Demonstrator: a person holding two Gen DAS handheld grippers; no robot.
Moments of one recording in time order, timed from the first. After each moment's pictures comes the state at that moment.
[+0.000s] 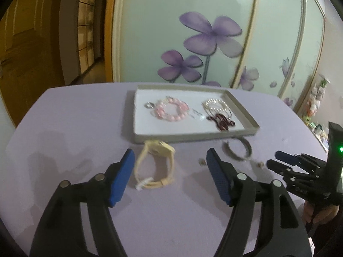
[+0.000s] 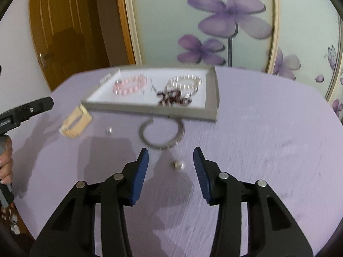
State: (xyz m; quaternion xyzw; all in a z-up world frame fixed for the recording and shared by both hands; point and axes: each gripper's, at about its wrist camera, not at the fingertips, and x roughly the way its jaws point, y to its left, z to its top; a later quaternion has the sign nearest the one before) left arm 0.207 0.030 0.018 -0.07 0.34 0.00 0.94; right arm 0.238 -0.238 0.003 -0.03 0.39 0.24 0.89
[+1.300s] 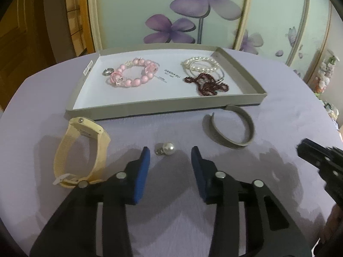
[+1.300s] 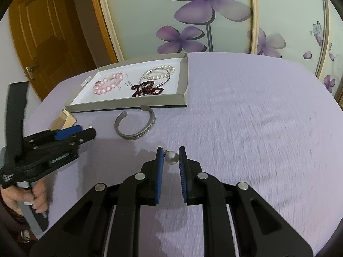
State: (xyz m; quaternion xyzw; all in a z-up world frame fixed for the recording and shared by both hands) left arm 0.275 -0.044 -0.048 -0.04 0.43 0.02 0.90; right arm 0.245 -0.283 0.003 0.03 0.42 0.21 0.89
